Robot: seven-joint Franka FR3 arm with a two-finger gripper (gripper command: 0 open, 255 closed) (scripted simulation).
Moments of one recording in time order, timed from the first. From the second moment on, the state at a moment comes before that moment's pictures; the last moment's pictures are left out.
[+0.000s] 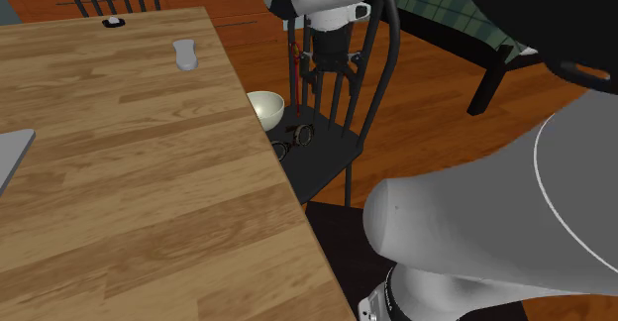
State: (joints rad) arm -0.02 -0.41 0.54 -2.40 0.10 2.03 0.54
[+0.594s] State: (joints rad) arm -0.08 -0.01 0.73 -2.28 -0.15 2.17 0.91
